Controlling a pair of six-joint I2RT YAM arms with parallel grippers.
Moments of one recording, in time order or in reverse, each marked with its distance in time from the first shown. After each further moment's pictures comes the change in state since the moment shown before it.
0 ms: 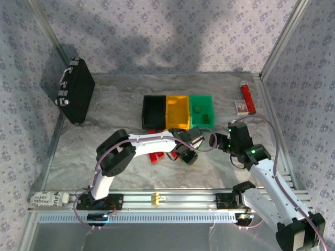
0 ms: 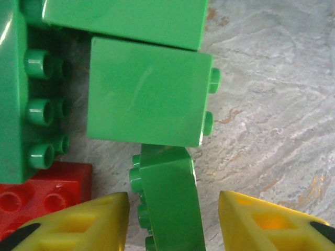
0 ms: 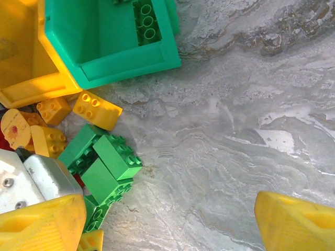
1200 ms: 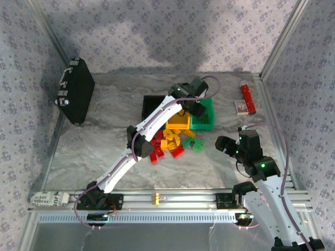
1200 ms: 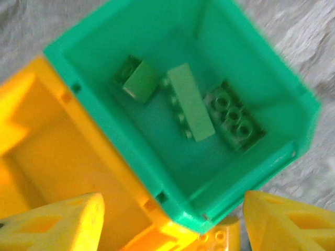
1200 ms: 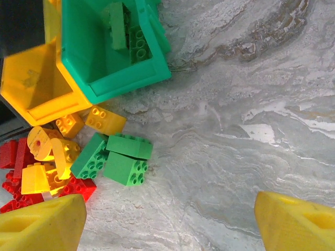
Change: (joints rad) left arm 0.249 0.694 1.607 -0.742 -0.128 0.164; right arm -0.079 -0.206 -0.036 -0.077 -0.037 0.029
